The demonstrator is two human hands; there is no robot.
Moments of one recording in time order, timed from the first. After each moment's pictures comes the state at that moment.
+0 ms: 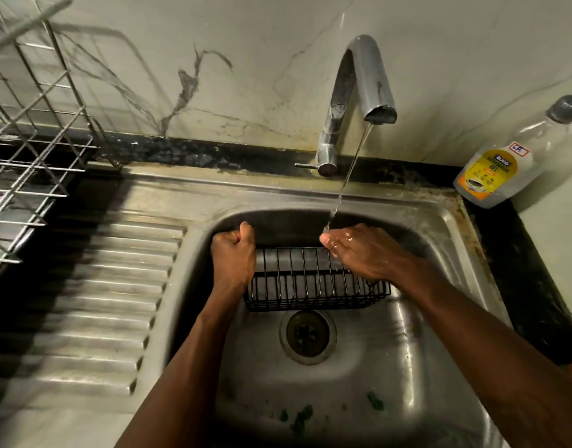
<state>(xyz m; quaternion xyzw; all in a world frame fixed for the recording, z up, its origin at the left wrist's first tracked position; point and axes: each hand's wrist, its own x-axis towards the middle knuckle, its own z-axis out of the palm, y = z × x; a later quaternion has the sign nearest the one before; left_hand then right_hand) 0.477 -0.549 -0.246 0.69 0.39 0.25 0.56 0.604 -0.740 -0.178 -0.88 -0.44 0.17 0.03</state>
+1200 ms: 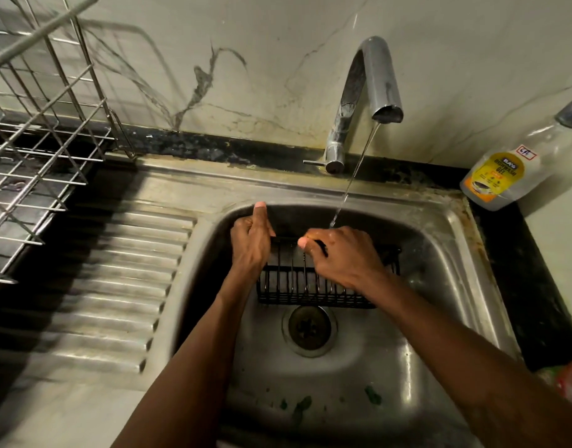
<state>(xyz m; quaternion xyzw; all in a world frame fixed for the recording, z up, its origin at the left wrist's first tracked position) 0.499 -0.552 -0.248 0.66 0.38 0.26 0.60 0.575 -0.719 -0.206 -0.88 -0.45 0.06 0.13</state>
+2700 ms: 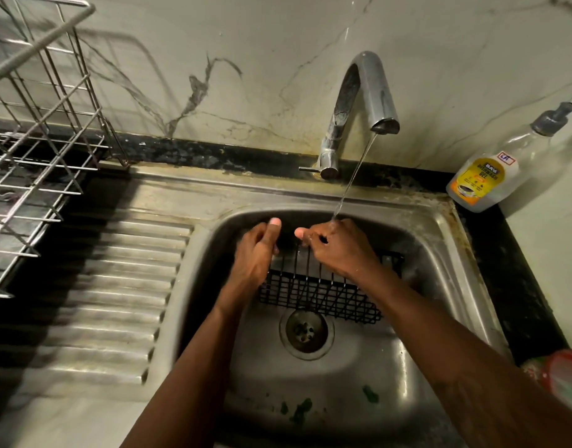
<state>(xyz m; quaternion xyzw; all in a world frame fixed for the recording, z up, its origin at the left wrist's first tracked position) 0.481 -0.557 -0.251 0.72 0.29 0.11 0.62 0.583 -0.709 -0.202 -0.90 -0.37 0.09 0.20</state>
